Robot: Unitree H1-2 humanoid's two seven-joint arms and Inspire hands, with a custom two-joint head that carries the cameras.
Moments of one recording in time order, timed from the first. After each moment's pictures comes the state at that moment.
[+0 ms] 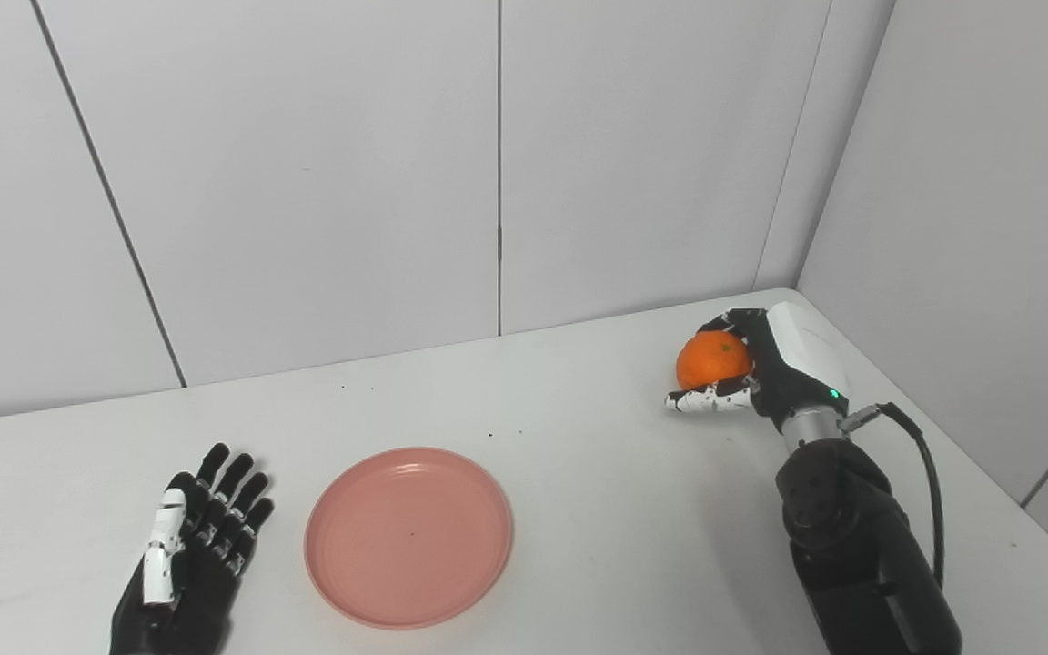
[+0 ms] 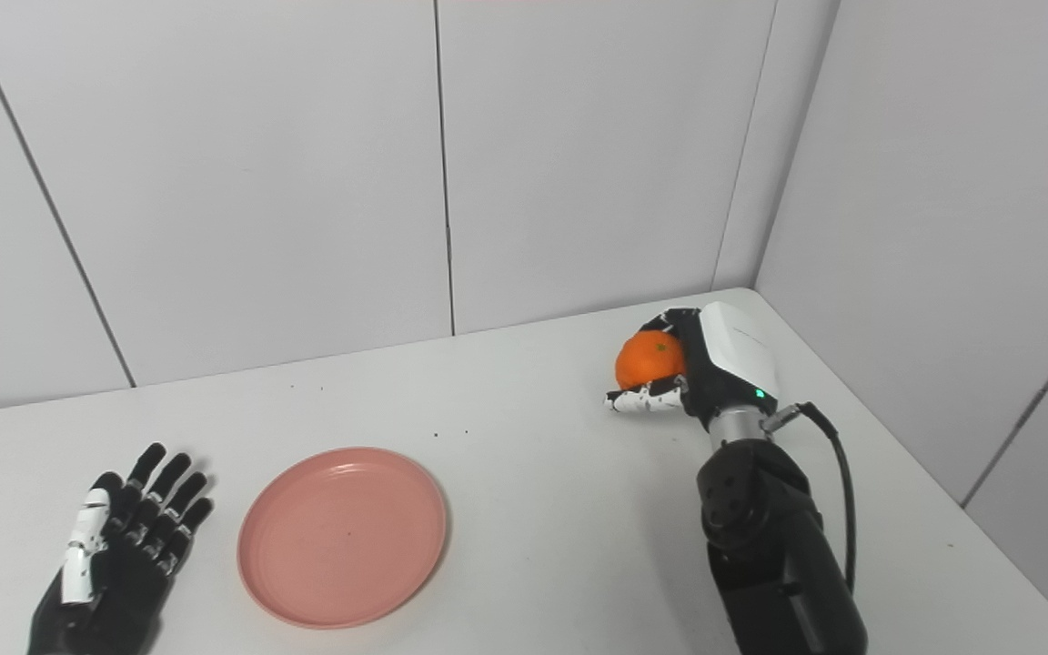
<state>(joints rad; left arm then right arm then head) -0.26 0.07 0.07 0.07 -0.43 0.32 -0.22 -0.33 -0.32 -0.10 -0.22 -0.79 0.48 0.14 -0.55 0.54</state>
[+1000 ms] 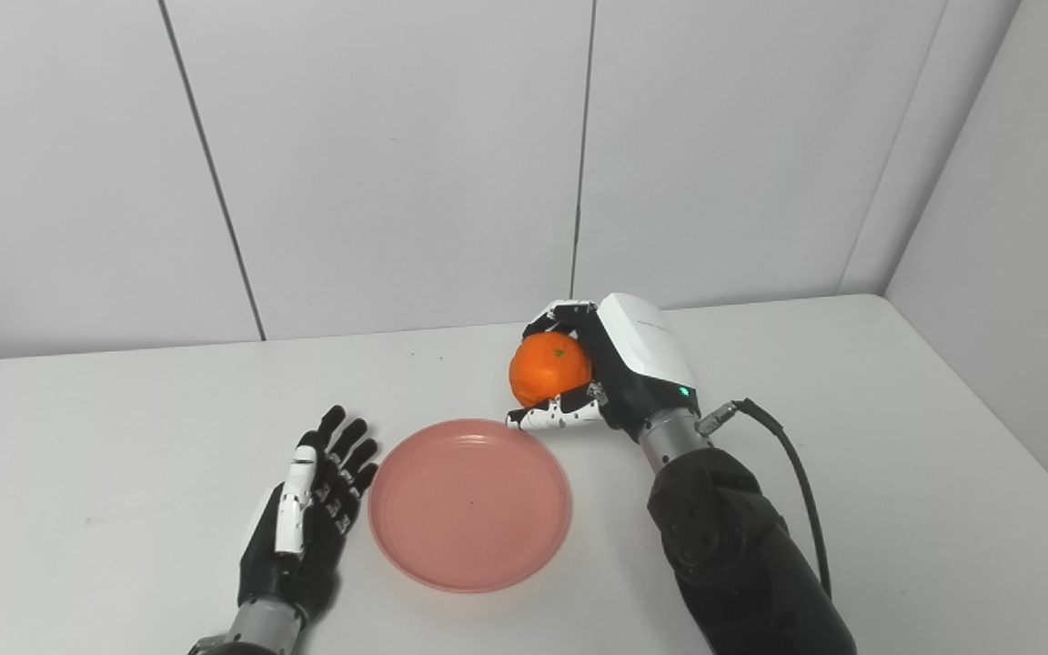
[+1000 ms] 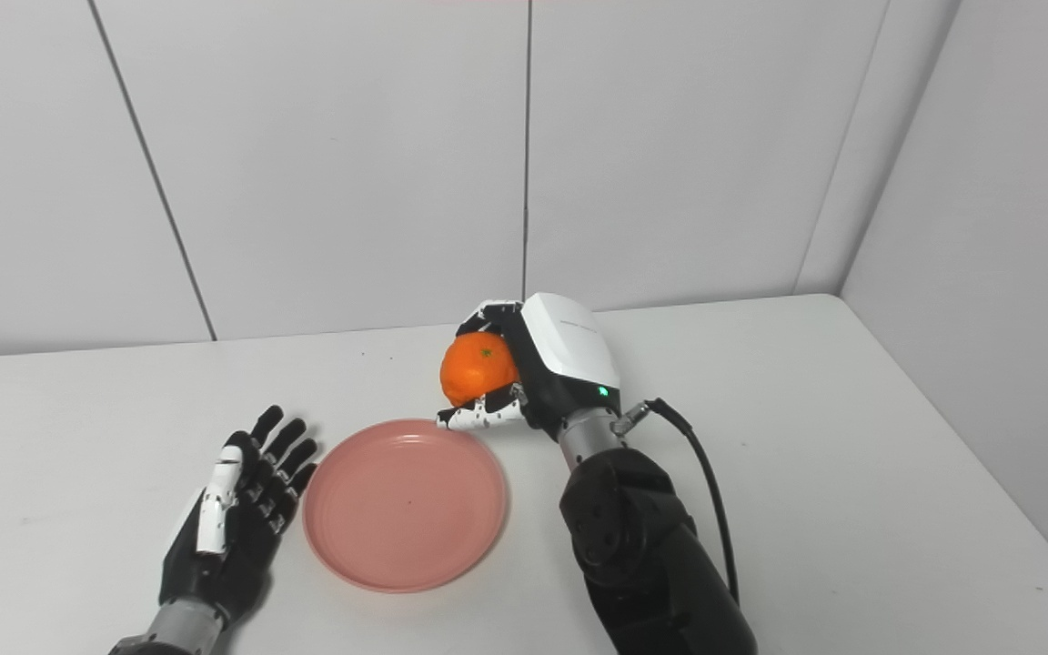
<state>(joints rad) -0.21 -0.04 -0.01 -0.01 -0.27 0.31 -0.13 -0.44 -0.14 0.26 -0.25 -0.83 0.44 0.18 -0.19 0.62</state>
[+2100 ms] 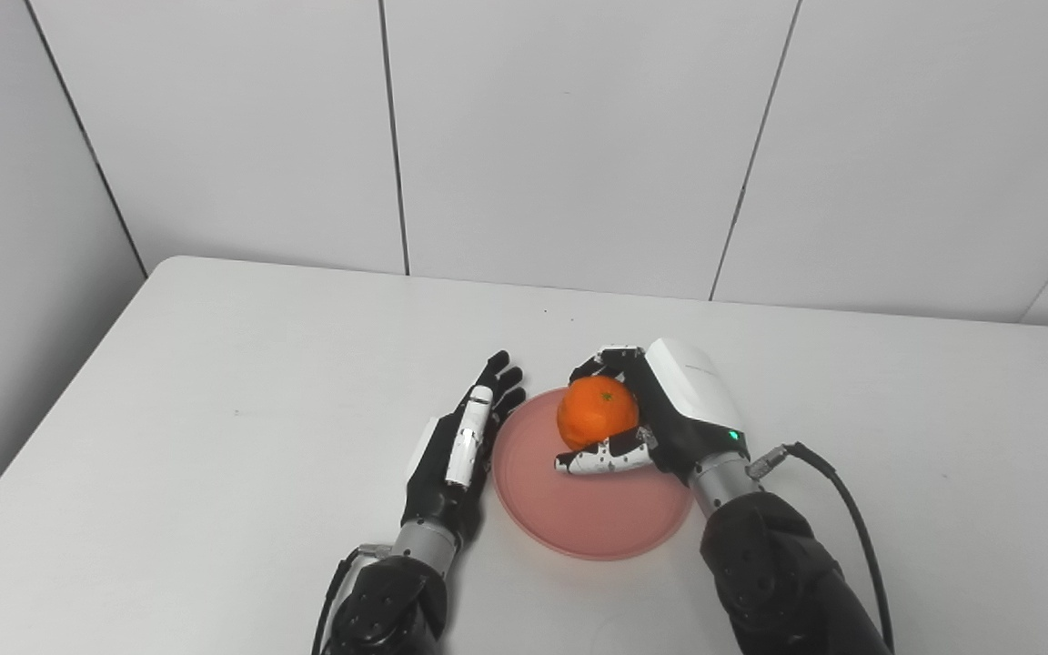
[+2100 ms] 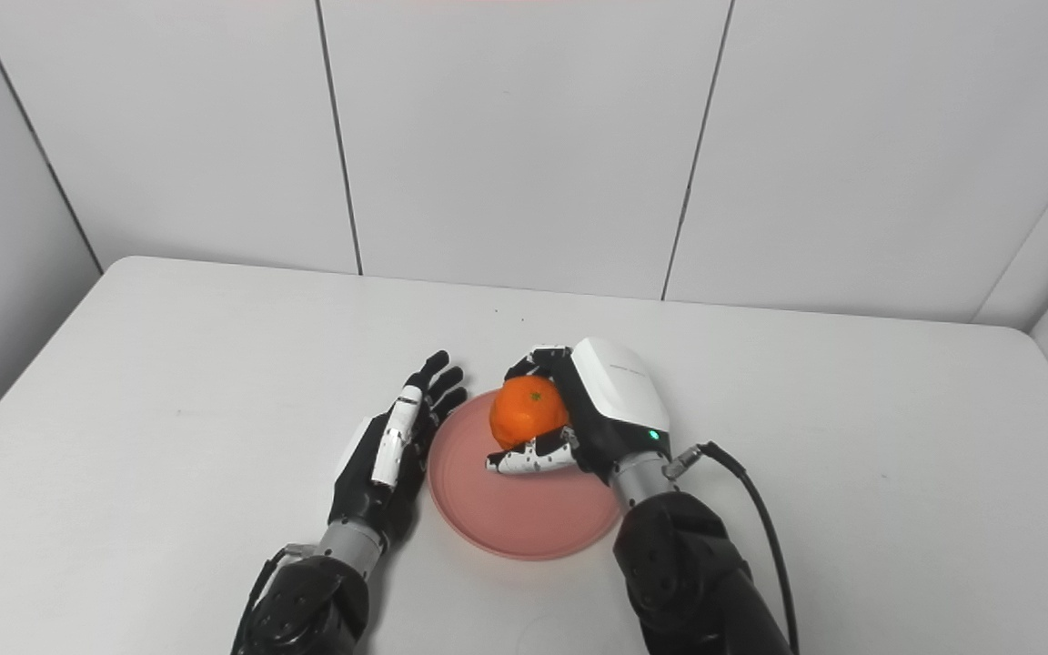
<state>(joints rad) -0.20 -0.12 -0.08 0.02 -0.10 0.21 -0.04 -0.42 -0.11 0.40 -0.09 -0.76 0.33 0.17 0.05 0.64</state>
